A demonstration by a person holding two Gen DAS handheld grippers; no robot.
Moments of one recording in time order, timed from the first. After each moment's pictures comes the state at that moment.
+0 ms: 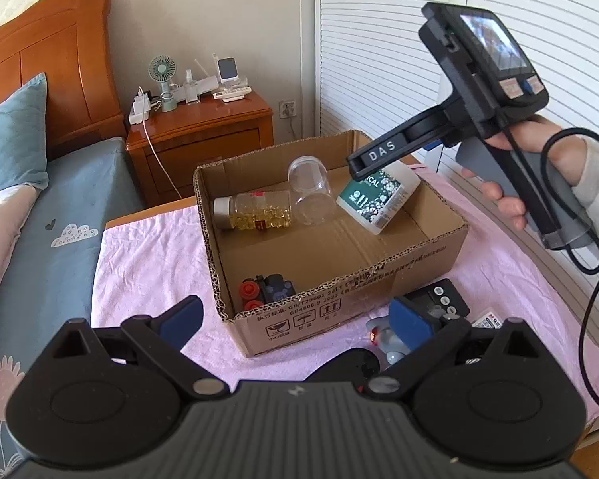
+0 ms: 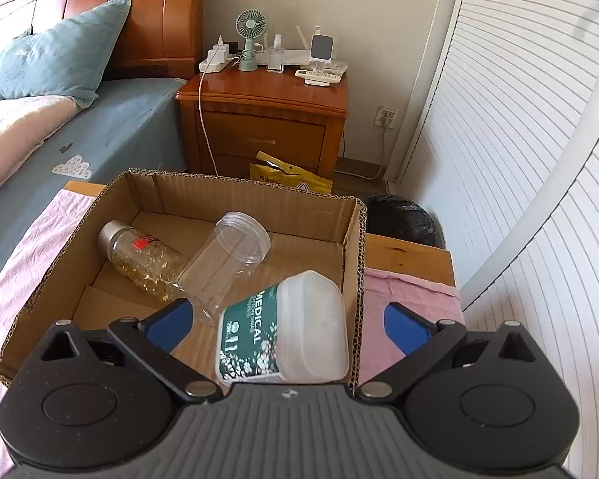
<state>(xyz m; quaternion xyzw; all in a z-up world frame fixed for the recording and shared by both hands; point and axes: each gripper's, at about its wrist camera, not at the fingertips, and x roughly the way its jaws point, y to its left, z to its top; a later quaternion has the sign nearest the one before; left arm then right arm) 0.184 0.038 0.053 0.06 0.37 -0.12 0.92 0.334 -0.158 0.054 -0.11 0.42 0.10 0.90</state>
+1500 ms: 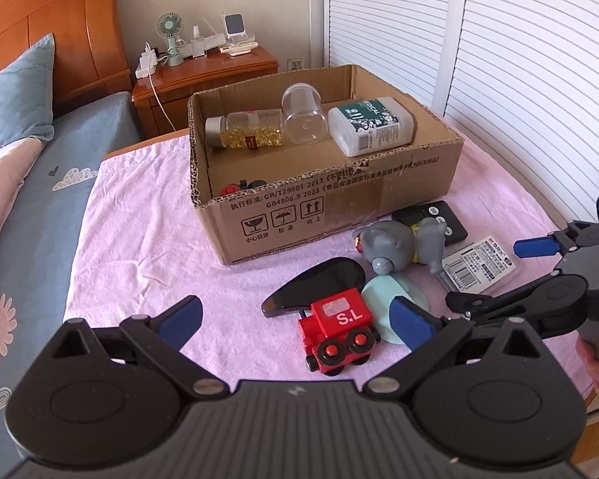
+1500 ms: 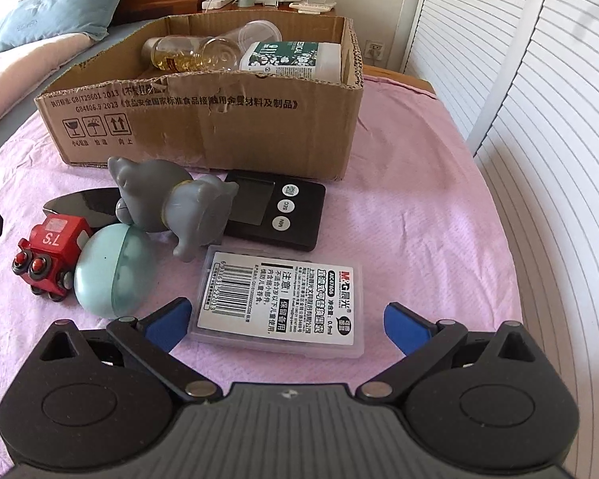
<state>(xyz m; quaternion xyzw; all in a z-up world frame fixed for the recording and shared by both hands) 0.143 0.024 0.004 0.06 0.42 -0.10 0.90 0.145 -0.200 -0.042 -0.09 0.46 0.08 0.88</state>
